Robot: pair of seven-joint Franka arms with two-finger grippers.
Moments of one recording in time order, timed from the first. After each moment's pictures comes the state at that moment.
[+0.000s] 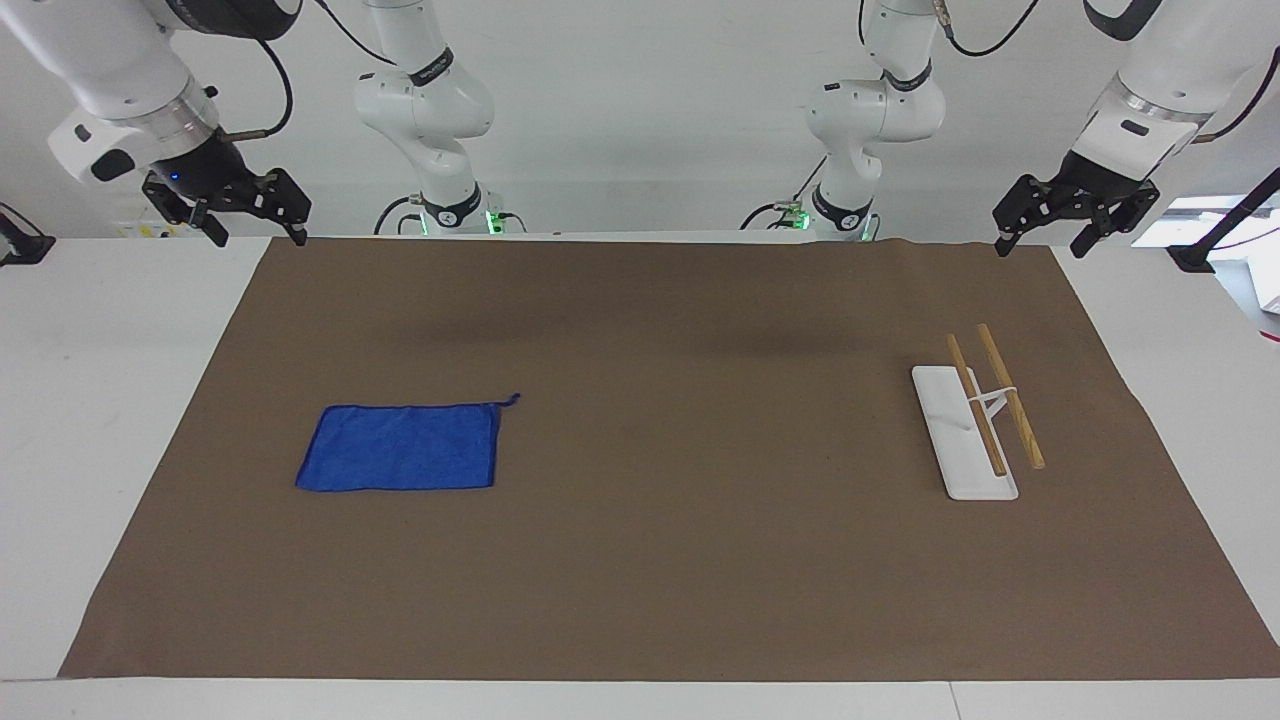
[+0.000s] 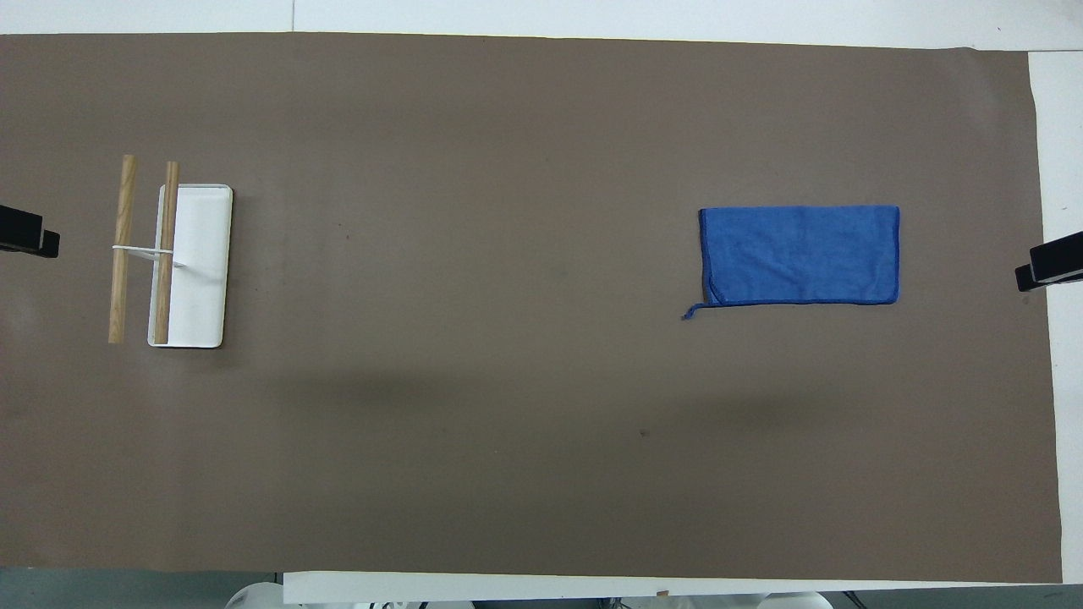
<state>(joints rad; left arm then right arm) -0.12 -0.09 0.05 -1.59 -0.01 1.50 0.05 -0.14 -0.05 0.00 -1.58 -0.01 1.40 -0.13</state>
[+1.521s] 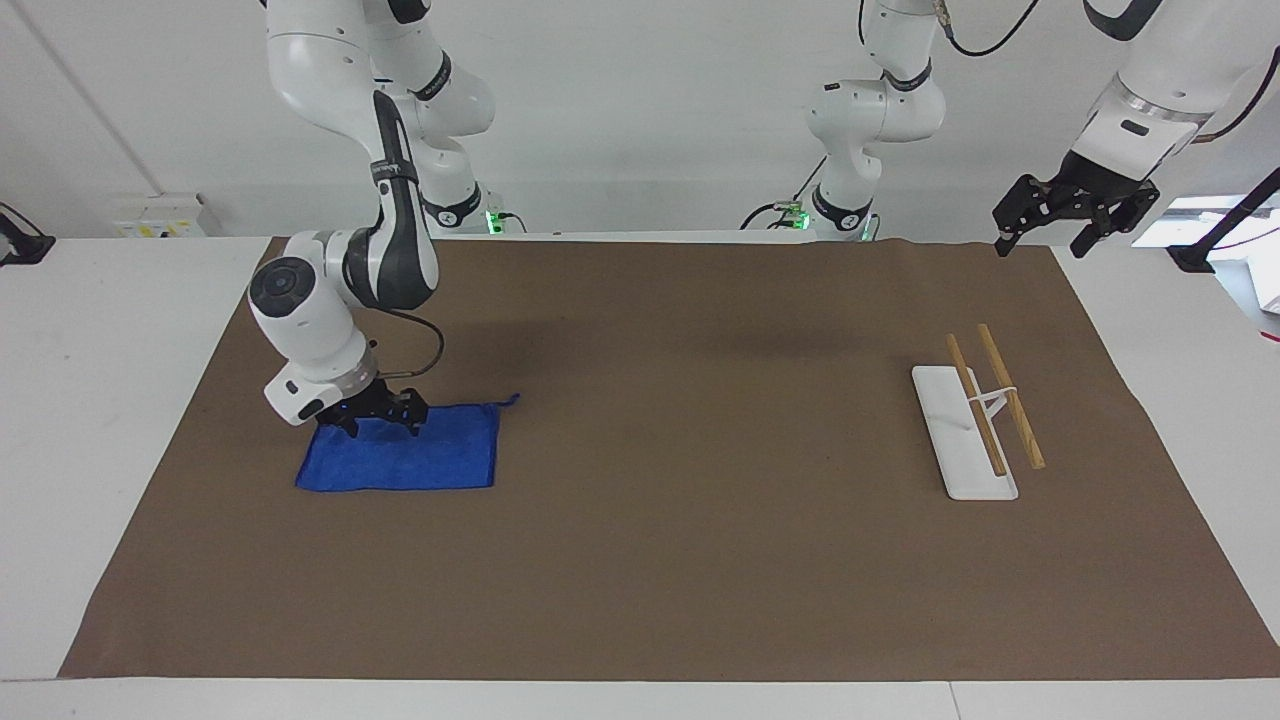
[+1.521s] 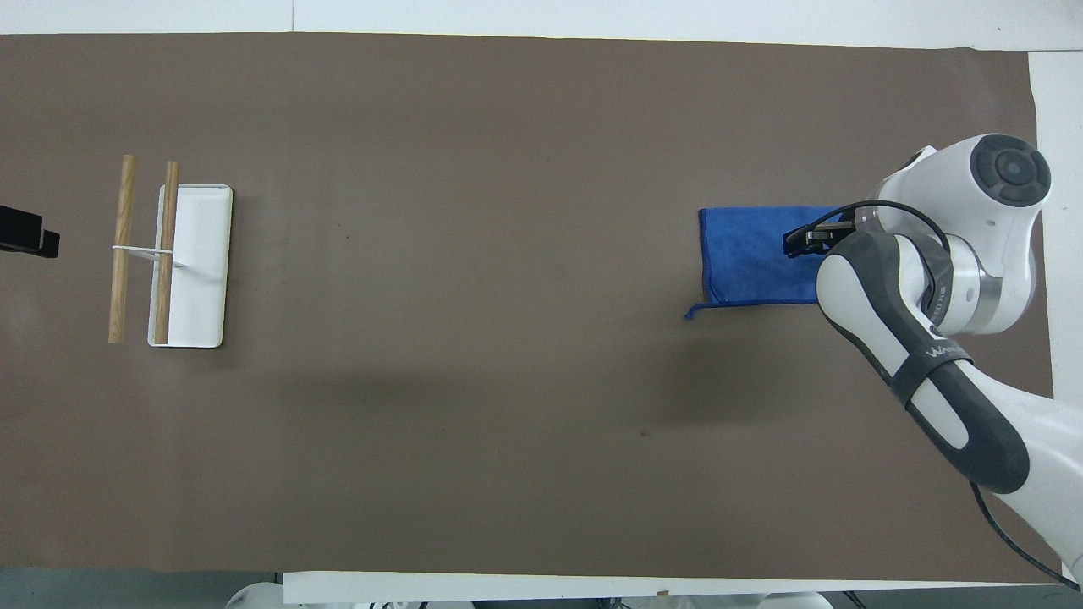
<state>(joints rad) -0.12 -0.09 0.05 -1.59 -0.01 1.50 0.05 -0.02 0.28 0.00 -2.06 0.00 2.33 -0.02</state>
